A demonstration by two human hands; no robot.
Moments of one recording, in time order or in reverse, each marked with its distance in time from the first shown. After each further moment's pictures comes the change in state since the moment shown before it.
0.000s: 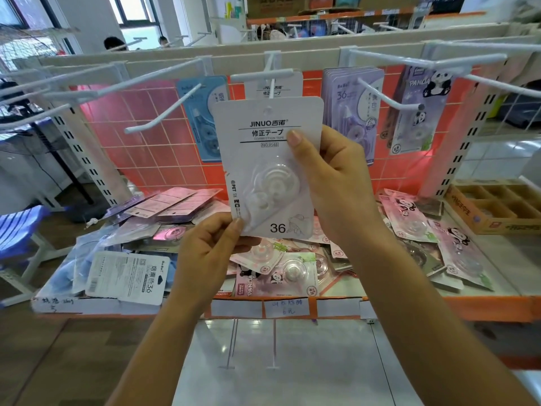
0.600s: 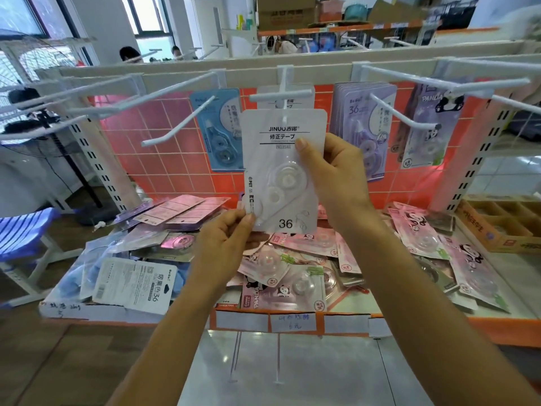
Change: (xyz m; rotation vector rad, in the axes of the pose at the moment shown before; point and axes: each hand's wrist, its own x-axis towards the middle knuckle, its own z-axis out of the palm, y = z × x) left_hand 0.034 -0.018 0.002 0.017 0.041 -0.096; right_hand 0.038 0.028 -0.001 -0.196 0.085 0.051
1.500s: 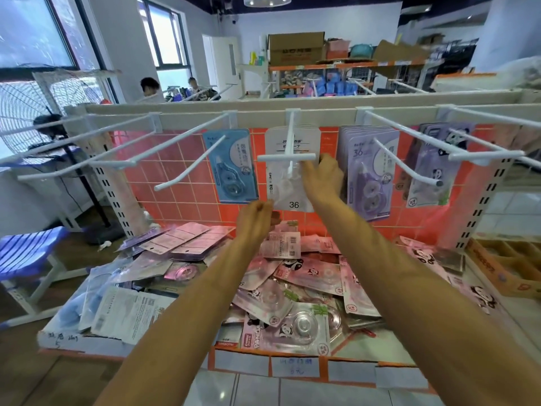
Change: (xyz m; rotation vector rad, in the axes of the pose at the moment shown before) left_hand 0.141 -0.036 0.046 0.046 0.082 -0.186; right_hand 0.114 0.049 0.029 -0.487 0.164 0.164
